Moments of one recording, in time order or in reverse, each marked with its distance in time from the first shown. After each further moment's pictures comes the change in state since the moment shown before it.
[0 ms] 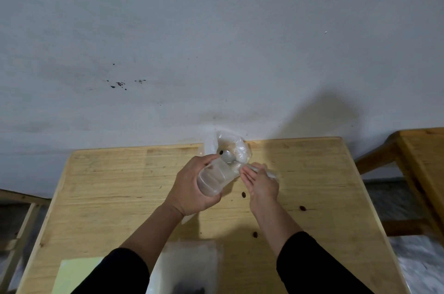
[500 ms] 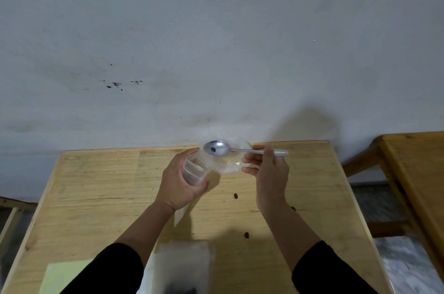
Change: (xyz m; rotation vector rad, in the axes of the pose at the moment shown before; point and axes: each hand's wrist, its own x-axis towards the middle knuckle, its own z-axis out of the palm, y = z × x) left_hand 0.004 -0.004 -0.005 -0.041 0.112 -0.200; right_hand -0.040 -0.042 -0.003 -0.194 -0.184 -0.472
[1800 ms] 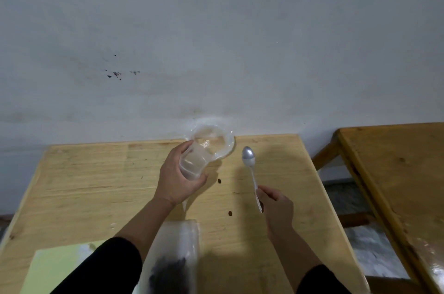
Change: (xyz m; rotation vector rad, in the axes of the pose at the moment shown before) left_hand -0.042 0.037 0.004 -0.121 0.074 0.115; right_hand -0.048 0.054 -0.110 -0.359 0.162 0.125
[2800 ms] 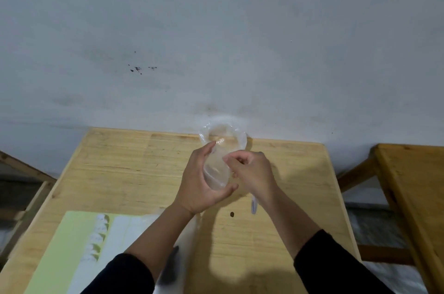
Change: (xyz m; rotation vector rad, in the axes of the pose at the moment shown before) left_hand -0.028 0.051 0.039 0.033 0.044 -0.011; right_hand -0.007 -0.101 0.027 -0.246 -0.665 -0.345
